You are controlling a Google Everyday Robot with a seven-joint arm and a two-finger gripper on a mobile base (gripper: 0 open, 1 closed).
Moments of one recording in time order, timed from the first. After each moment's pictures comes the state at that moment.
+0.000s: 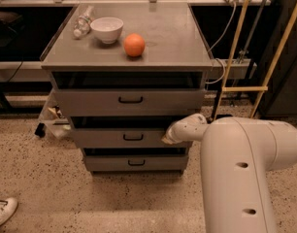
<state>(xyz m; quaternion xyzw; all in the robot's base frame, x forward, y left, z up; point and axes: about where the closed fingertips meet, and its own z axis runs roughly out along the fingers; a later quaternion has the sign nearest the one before) 0.762 -0.101 0.393 -0.49 0.82 -0.01 0.29</state>
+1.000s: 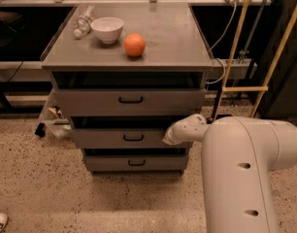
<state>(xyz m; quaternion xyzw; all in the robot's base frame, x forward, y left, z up) 0.762 -0.101 0.403 -0.49 0.82 -0.01 0.29</state>
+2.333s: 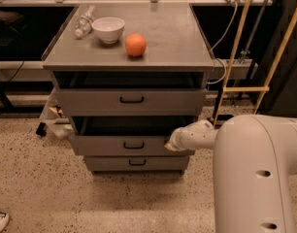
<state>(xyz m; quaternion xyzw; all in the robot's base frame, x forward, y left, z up) 0.722 -0.114 0.414 -0.49 0.82 -0.01 0.30</state>
